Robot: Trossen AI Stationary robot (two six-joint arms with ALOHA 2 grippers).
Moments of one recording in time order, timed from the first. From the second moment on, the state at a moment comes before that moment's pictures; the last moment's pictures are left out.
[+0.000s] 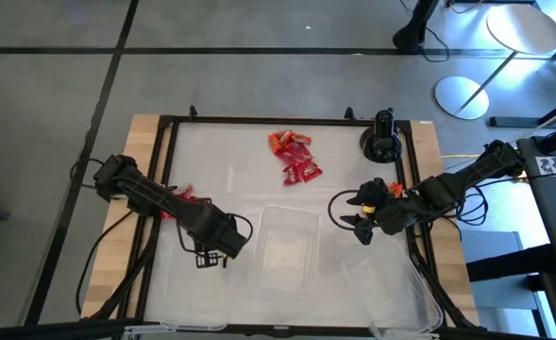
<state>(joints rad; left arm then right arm) -0.45 1.71 1.52 -1.57 -0.04 -0.66 0.50 1.11 1.10 -0.87 0.49 0.86</state>
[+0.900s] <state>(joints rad) -0.60 1.49 1.67 -0.97 -0.53 -0.48 0.29 1.37 1.26 -0.67 0.29 0.36</state>
